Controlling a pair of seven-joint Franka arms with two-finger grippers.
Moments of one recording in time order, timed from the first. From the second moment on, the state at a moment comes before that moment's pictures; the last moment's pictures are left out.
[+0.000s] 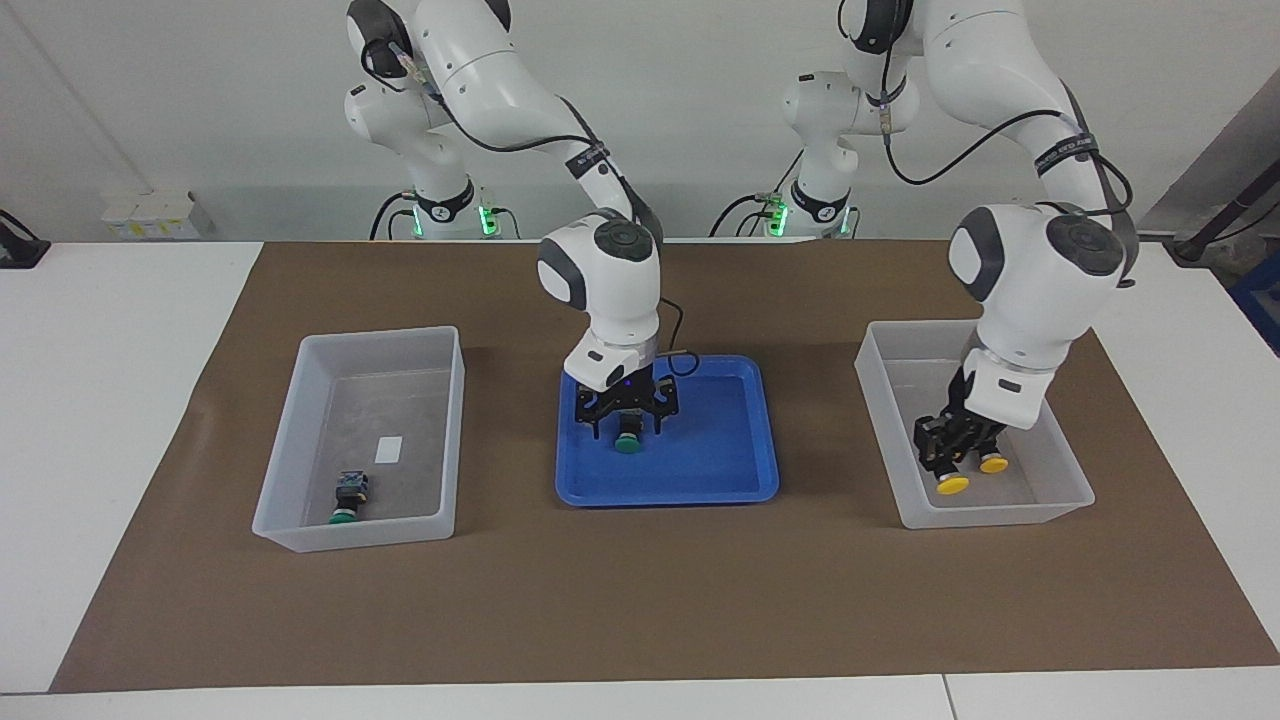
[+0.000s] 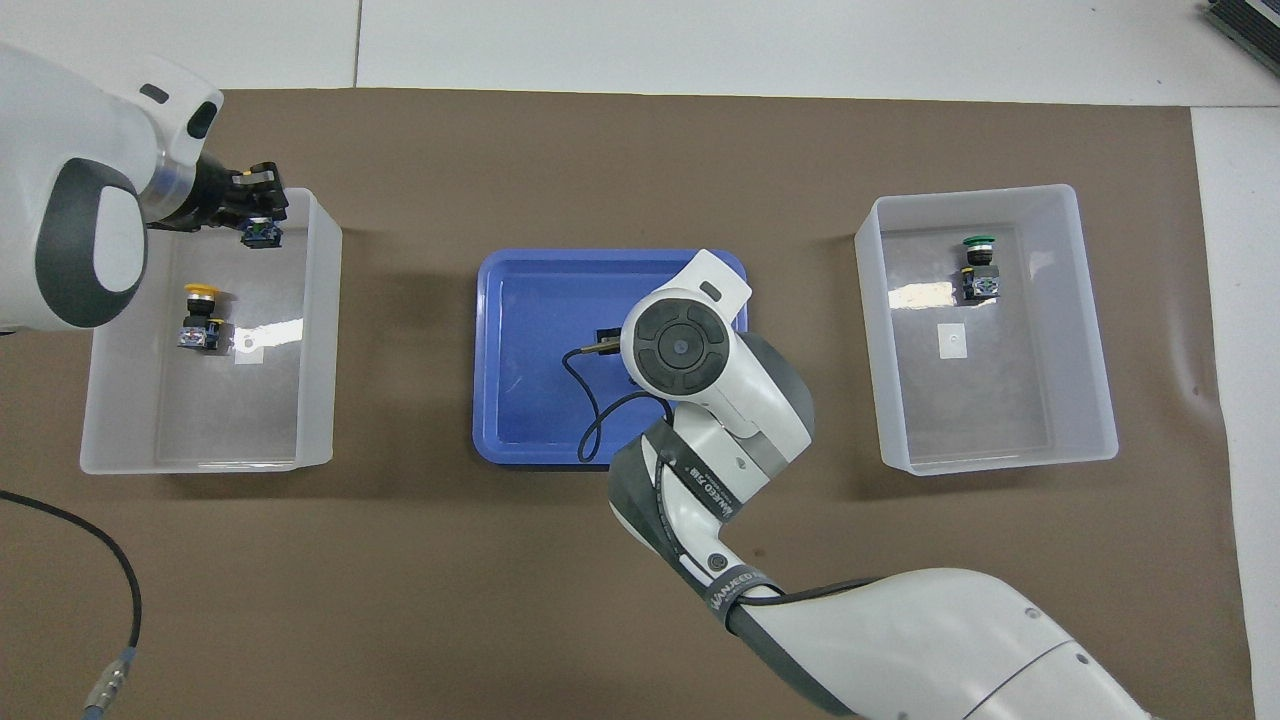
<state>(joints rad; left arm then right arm) -0.07 0.37 0.03 -1.58 -0.04 2.10 -0.20 0.54 0.49 0.05 -1.72 -0.22 2.35 0.65</state>
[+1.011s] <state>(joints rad) -0.03 0.24 0.03 -2.04 -0.04 2.38 -0.08 0.58 0.49 0.05 -1.76 -0.26 2.30 0.81</state>
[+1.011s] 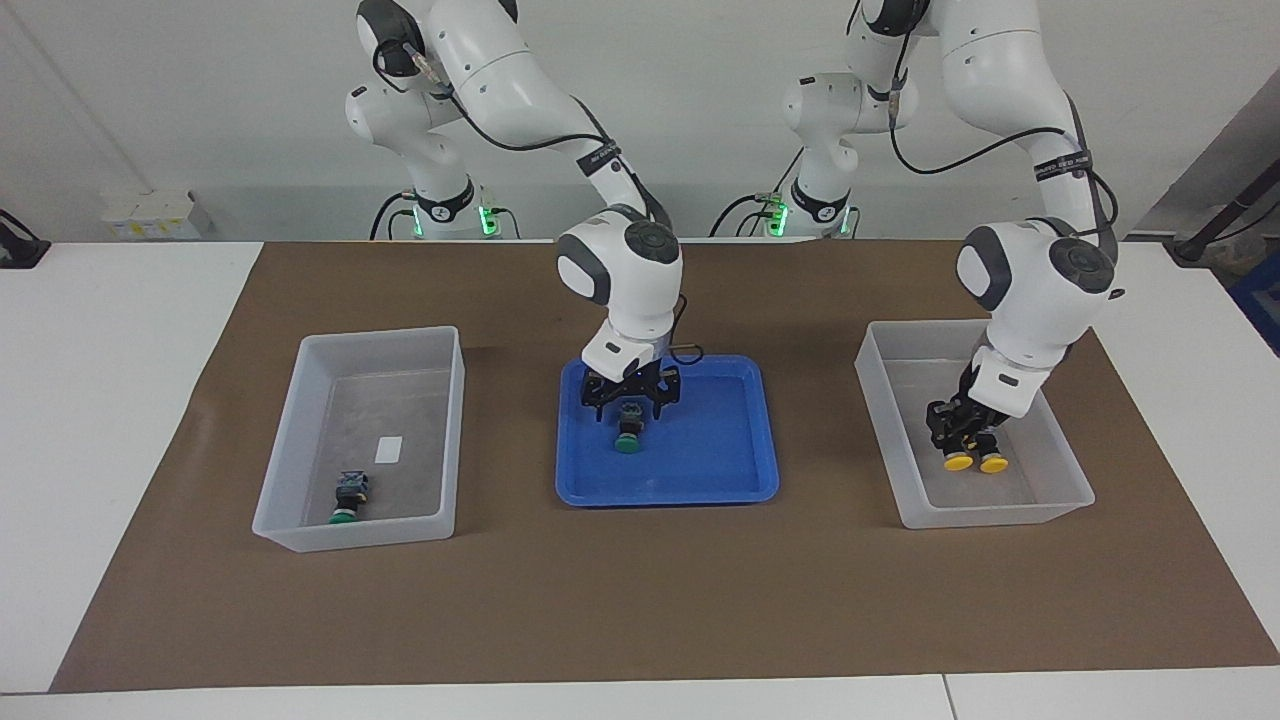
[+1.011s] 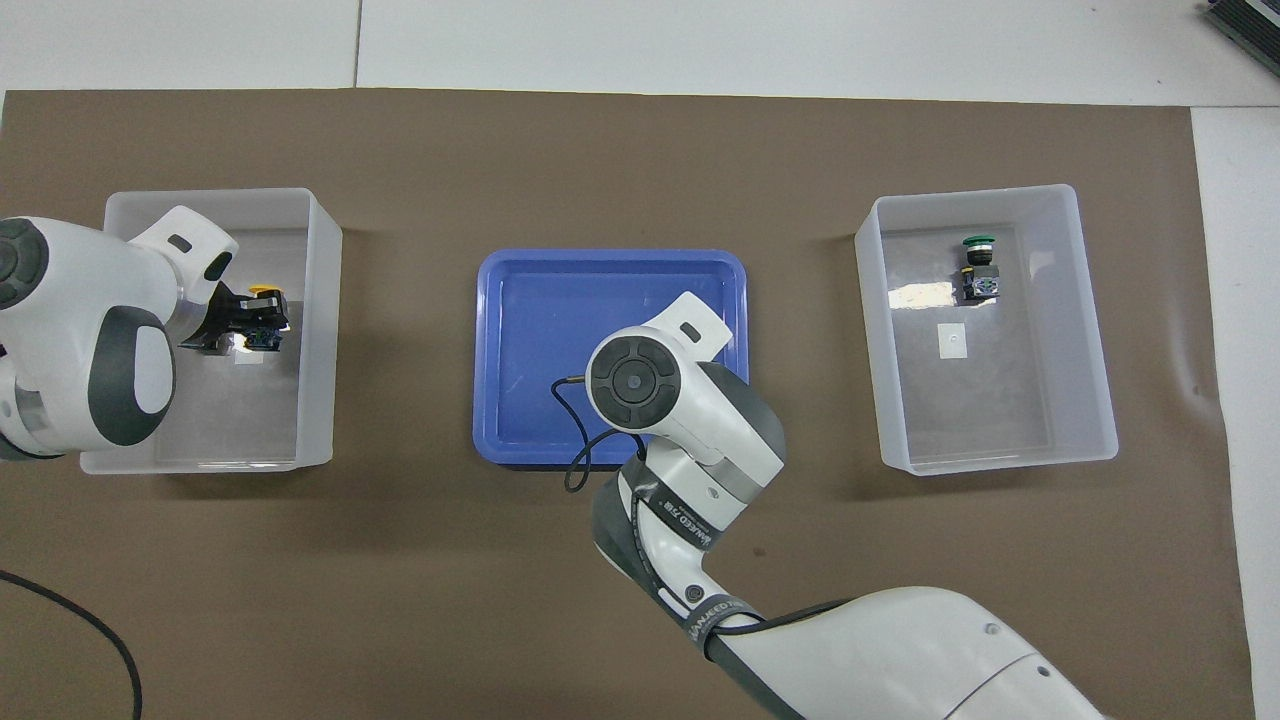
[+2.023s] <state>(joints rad) -0.03 0.26 0.02 -1.70 -0.03 2.02 -0.07 0.29 0.16 0.04 -1.77 -0.25 2.05 0.51</state>
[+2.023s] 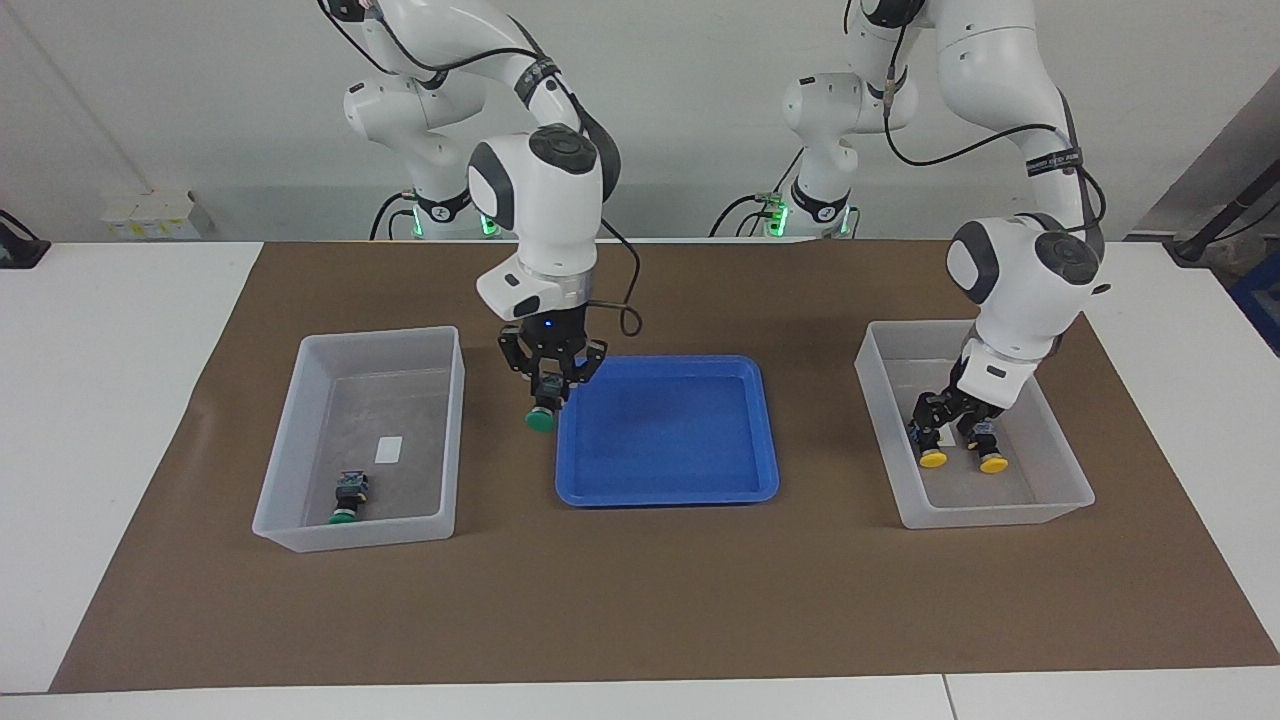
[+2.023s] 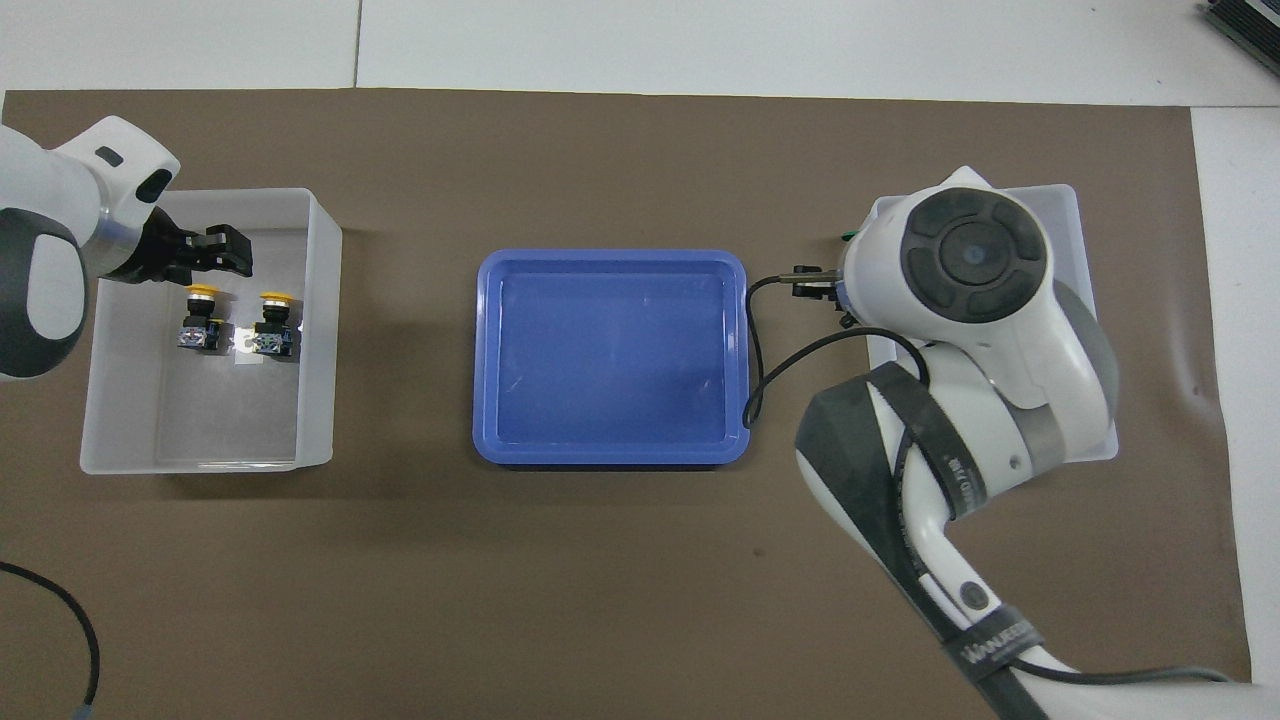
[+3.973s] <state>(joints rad) -0.09 0.17 0.01 -1.40 0.04 1.48 0.12 -0.03 0.36 0.05 -1.98 -0.16 2.56 0.00</state>
